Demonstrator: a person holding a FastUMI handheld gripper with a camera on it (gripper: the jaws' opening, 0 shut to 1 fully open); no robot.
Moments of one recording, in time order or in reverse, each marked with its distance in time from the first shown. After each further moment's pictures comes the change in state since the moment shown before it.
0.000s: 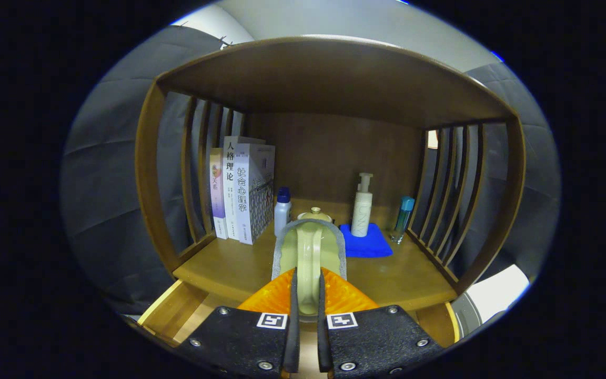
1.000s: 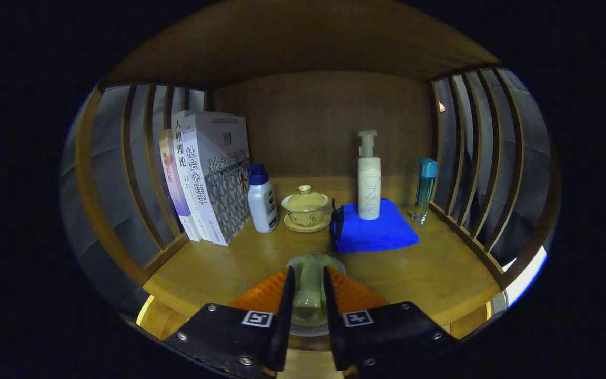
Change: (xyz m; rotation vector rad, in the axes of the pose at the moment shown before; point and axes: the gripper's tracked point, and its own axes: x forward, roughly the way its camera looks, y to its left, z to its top) arm 0.092 -0.022 -0.035 0.110 0.099 0.027
